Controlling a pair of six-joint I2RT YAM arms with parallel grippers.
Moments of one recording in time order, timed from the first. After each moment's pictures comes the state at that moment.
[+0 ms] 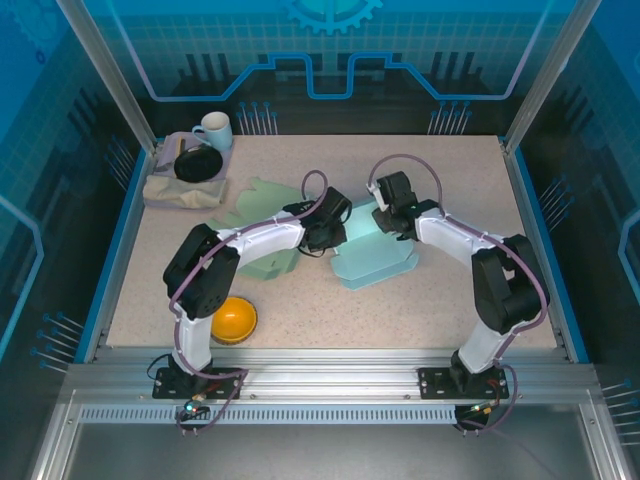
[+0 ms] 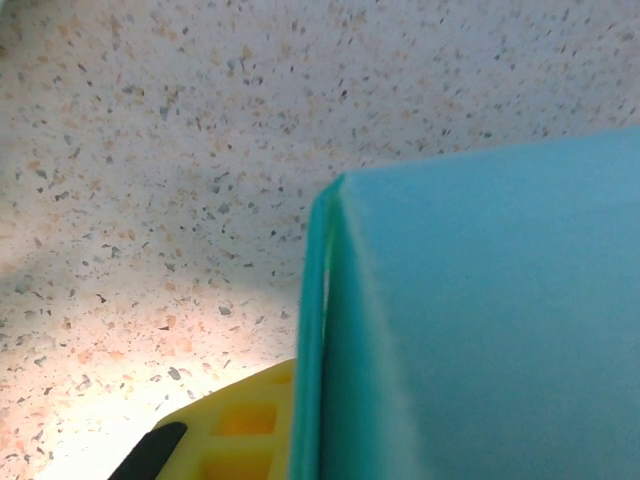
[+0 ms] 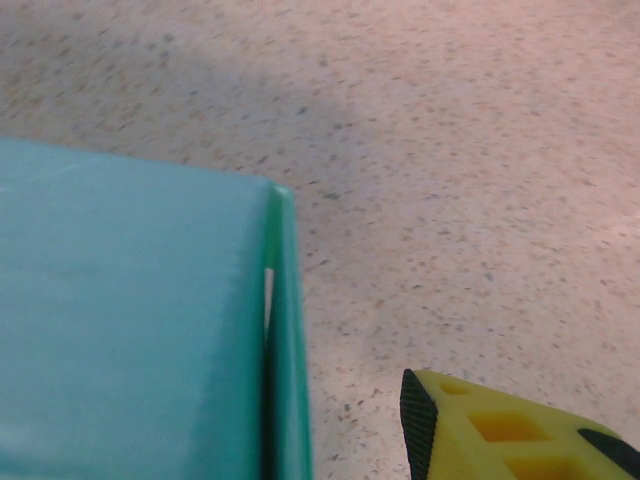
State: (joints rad) left arm -0.68 1.96 1.42 -0.53 -0.13 -0.93; right arm 0.41 1.71 1.14 -0.35 0.33 -0.17
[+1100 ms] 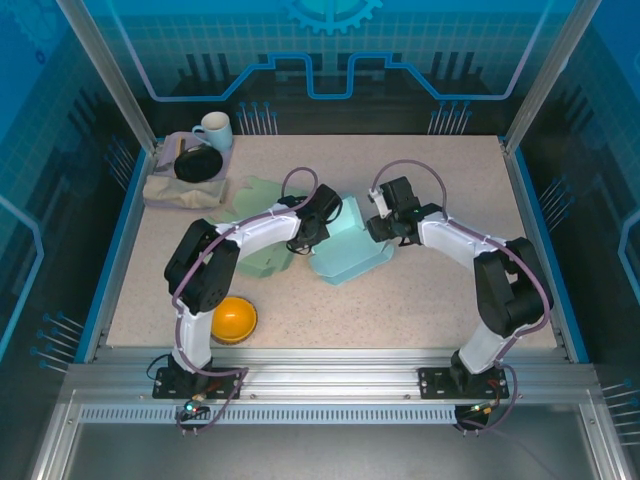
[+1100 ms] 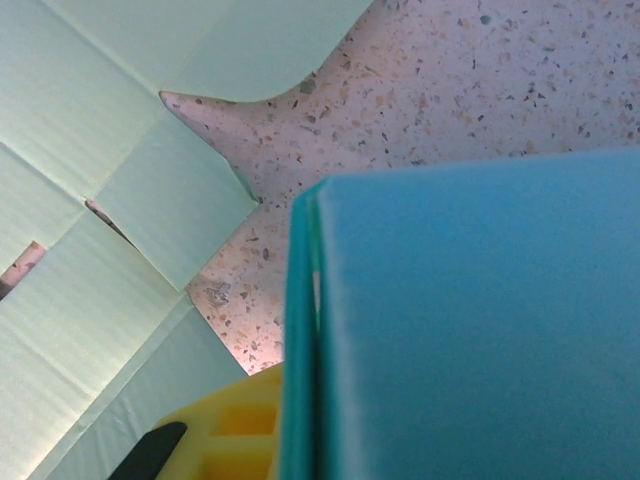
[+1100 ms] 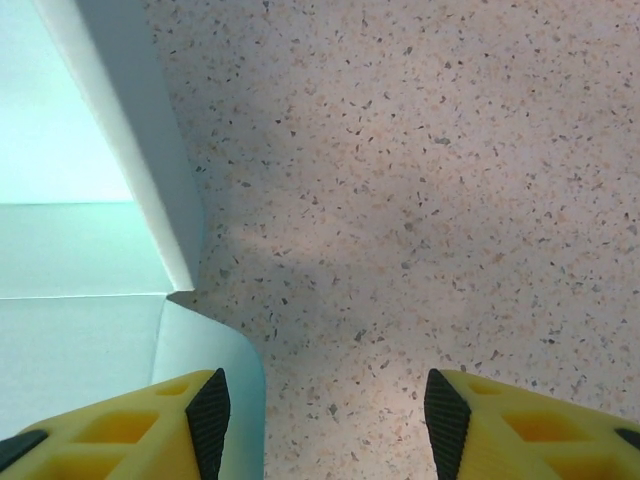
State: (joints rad) left arm -0.62 1.99 1.44 -0.72 -0.27 -1.06; right arm 0.40 1.68 1.09 -0.38 0.10 -0.07
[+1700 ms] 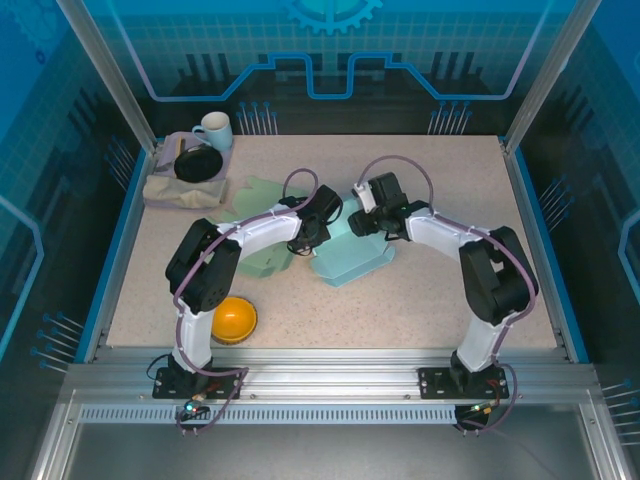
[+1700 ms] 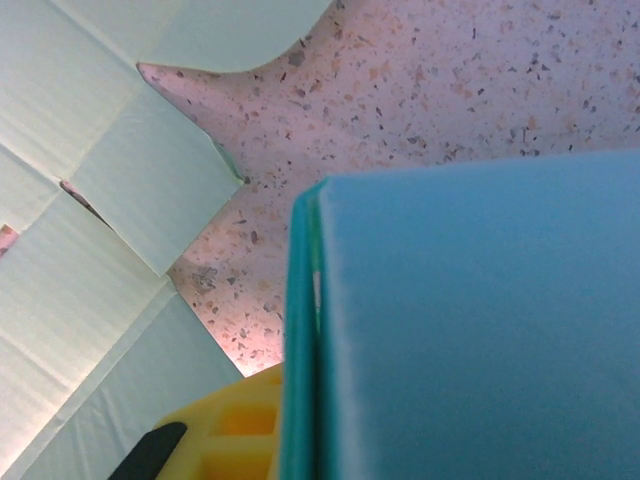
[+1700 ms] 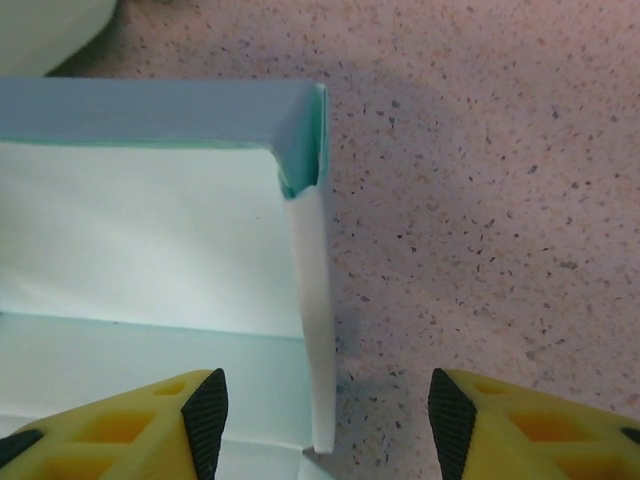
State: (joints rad) left arm -0.62 2.00 1.44 -0.72 -0.24 -1.06; right arm 0.44 1.80 1.16 -0.26 -0.02 -0.05
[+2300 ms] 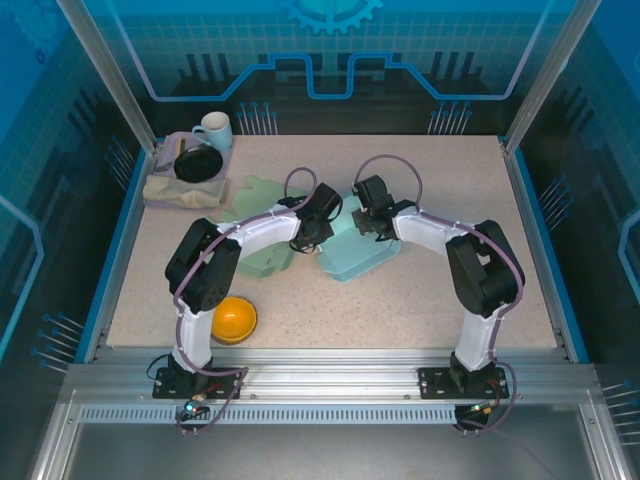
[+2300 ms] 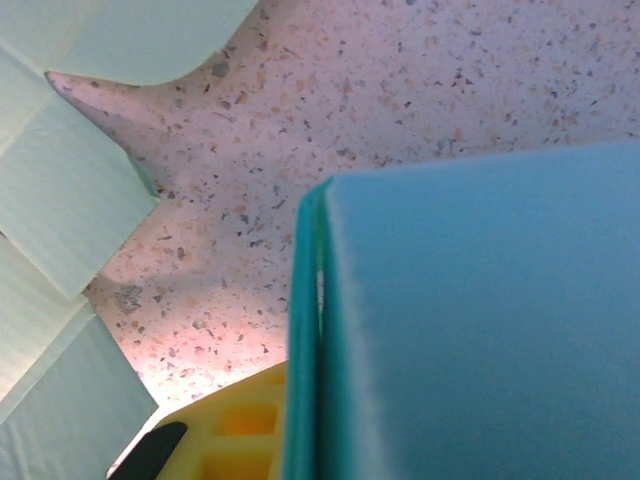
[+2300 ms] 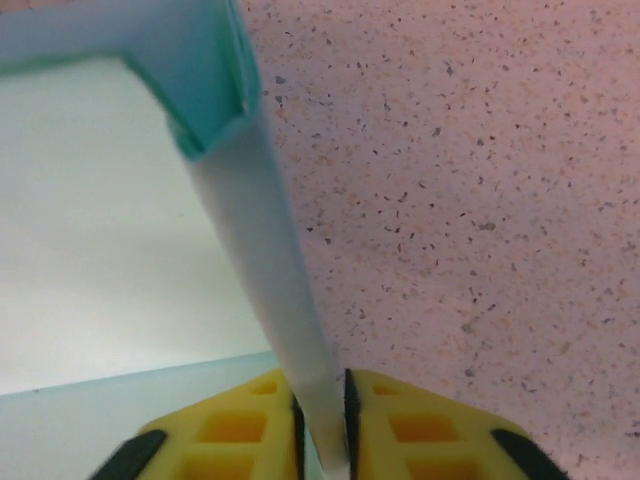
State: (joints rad) left arm -0.61 2.00 1.43 -0.63 -0.20 -1.06; right arm 0.49 1.86 1.21 -0.29 0.26 0.09
